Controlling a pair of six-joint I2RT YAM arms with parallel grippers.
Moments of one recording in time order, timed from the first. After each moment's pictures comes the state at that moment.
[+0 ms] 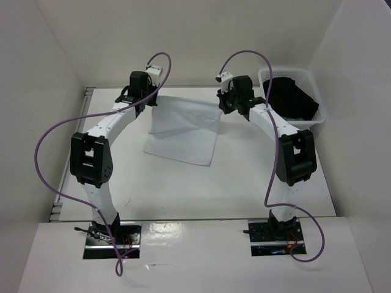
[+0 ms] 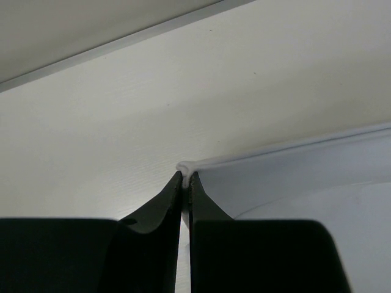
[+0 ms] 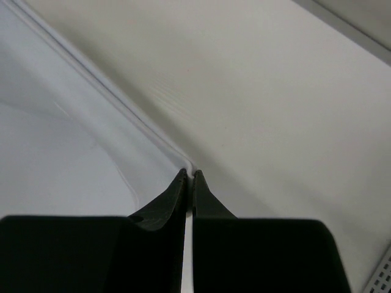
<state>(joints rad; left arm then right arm) -0.21 1.90 1.60 -0.21 -0.01 0.10 0.29 1.89 1.53 -0.25 -0.21 -0.20</state>
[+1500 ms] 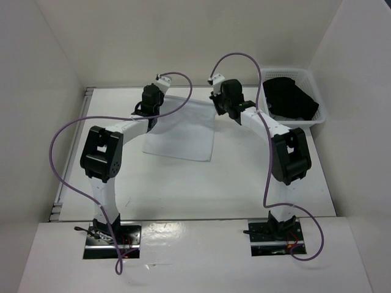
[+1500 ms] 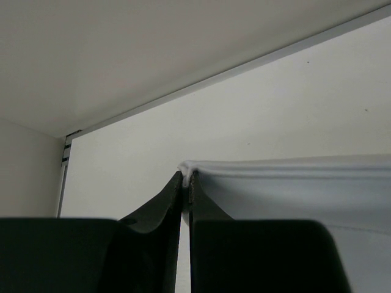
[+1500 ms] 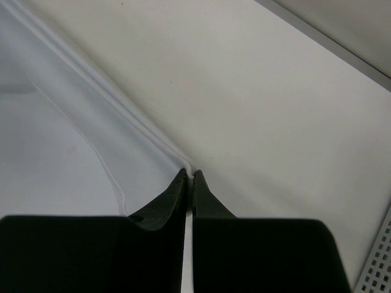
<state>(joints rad) -0.28 2.01 1.41 0.35 -0.41 0.38 0.37 1.92 1.51 -0.14 -0.01 -0.21</state>
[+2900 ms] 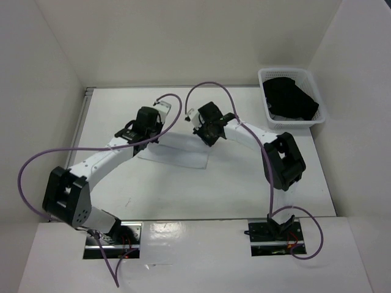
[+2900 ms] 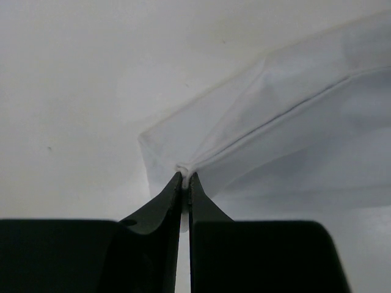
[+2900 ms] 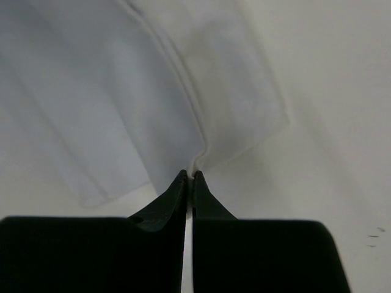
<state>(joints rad) -0.42 1.49 1.08 -0.24 -0.27 0.10 0.57 1.91 1.44 -0.48 -0.01 -0.30</state>
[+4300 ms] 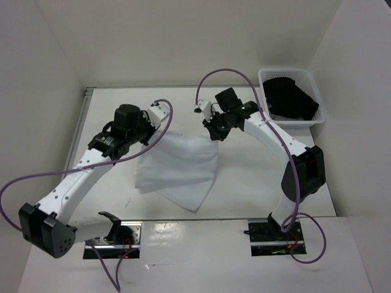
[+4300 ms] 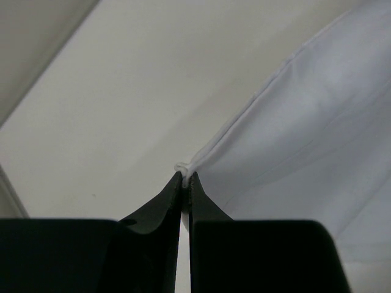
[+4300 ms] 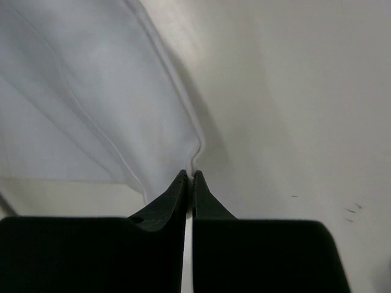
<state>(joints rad) -0.42 1.15 1.11 -0.54 0.08 0.40 0.52 1.68 1.51 -0.84 -0.34 -0.47</state>
